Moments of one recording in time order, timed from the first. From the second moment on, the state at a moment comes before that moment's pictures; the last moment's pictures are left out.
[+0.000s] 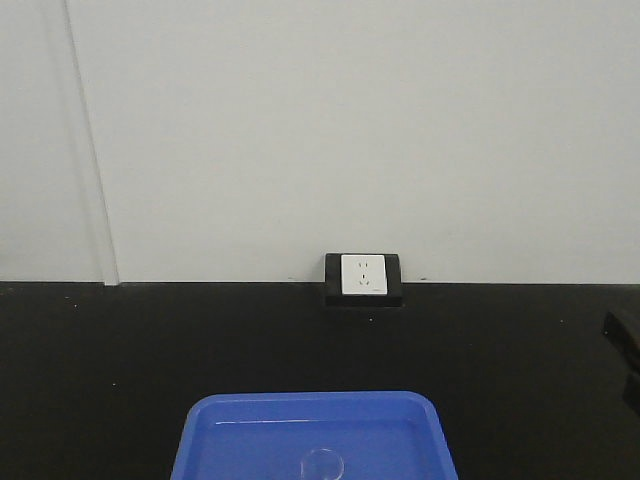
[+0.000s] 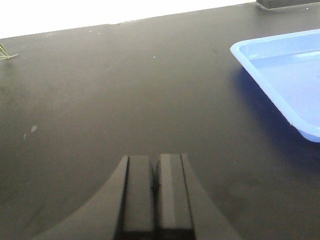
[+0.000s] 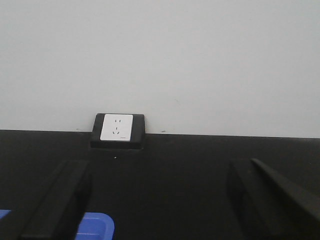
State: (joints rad) left arm -0.04 -0.02 0.03 0.06 0.37 0.02; right arm 0.07 0.84 -0.63 -0.20 -0.02 0.25
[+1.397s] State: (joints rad) left arm -0.04 -0.02 0.03 0.06 0.37 0.02; right arm 0.49 1.99 -0.76 -0.31 -0.72 0.36
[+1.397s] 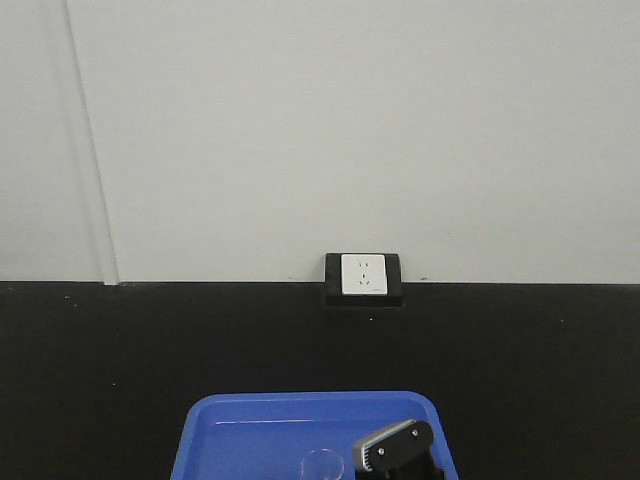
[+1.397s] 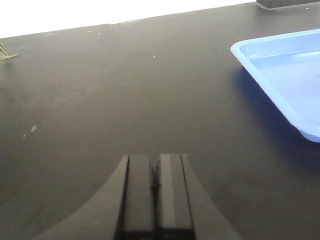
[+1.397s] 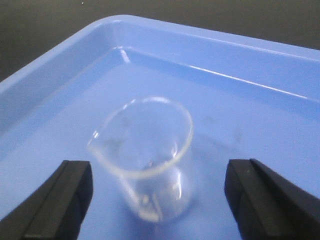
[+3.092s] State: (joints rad) left arm -0.04 -0.02 0.03 0.06 0.37 0.02; right arm 0.49 0.71 -0.47 -0.63 0.28 0.73
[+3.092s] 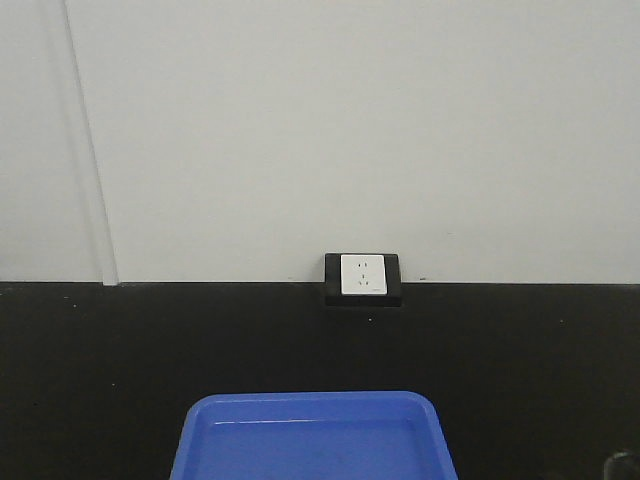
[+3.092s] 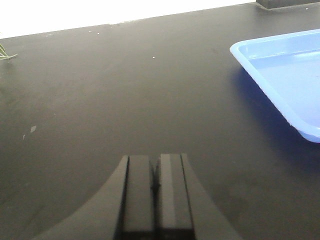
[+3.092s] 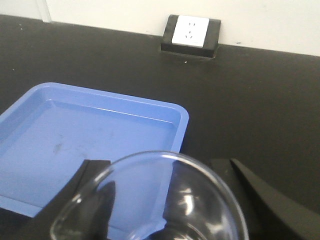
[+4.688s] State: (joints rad) left arm -0.04 -0.02 0.03 0.06 0.37 0.02; right arm 0.49 0.61 -0.42 -0.63 0.31 0.73
